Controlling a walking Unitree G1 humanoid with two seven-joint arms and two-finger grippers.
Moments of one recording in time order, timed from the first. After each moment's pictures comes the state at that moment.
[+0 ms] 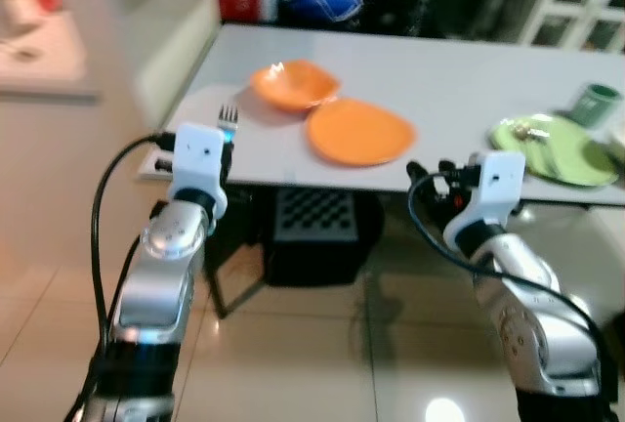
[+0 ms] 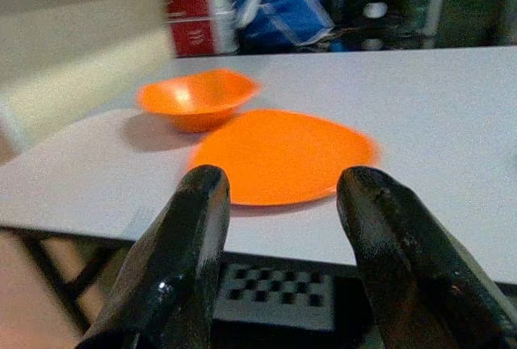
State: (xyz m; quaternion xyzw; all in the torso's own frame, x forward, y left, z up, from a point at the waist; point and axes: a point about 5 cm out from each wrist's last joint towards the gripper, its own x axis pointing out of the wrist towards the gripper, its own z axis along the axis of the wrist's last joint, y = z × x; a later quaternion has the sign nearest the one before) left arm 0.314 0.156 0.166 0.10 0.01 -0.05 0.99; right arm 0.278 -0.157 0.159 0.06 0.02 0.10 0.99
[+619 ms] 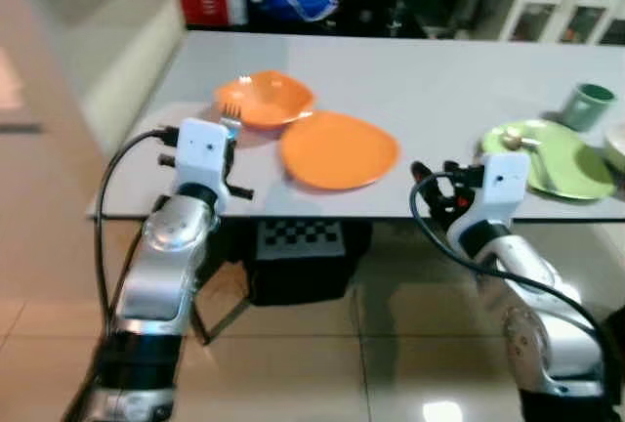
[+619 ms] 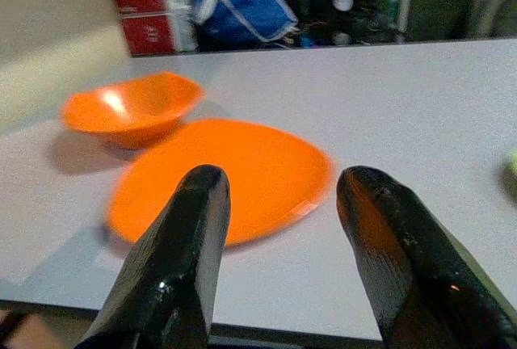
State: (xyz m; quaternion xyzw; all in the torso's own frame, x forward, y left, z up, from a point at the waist) left arm 0.317 0.147 0.165 0.09 0.02 -0.07 0.99; right arm 0.275 -0.164 0.155 0.05 0.03 0.09 0.99
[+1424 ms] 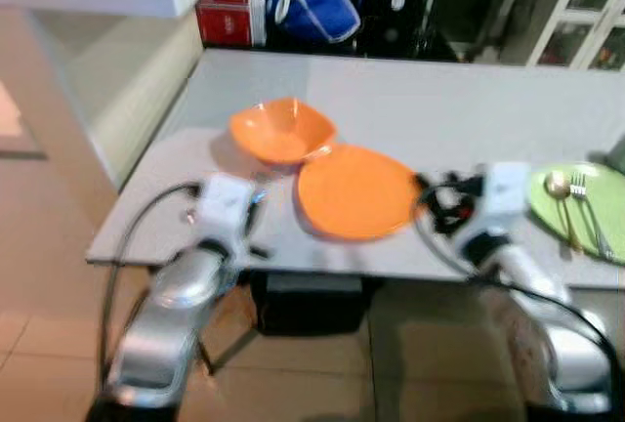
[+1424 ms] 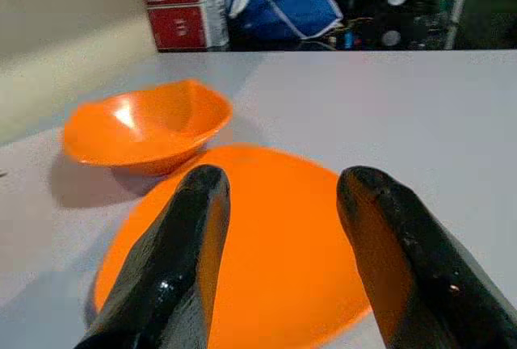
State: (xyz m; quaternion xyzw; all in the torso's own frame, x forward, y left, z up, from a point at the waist) left arm 0.270 0.147 0.128 0.08 0.13 -0.10 0.98; right arm 0.266 -0.155 0.155 0.05 0.04 0.12 0.99
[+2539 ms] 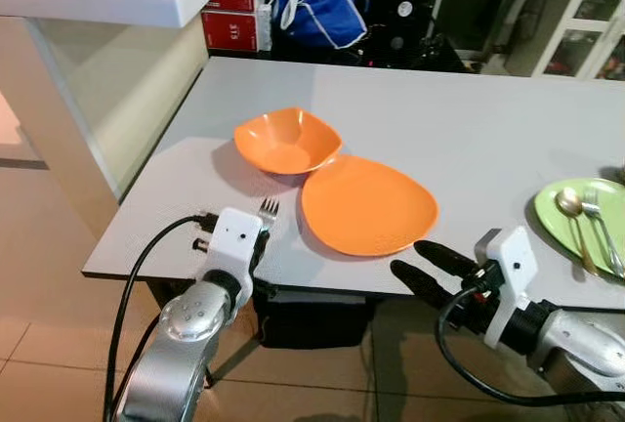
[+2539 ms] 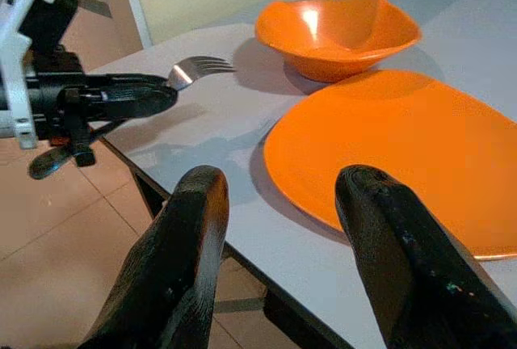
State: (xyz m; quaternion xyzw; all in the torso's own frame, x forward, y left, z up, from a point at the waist) left arm 0.250 0.130 0.107 0.09 0.15 -0.14 0.97; right arm 0.197 -0.168 0.144 0.01 0.10 0.36 0.93
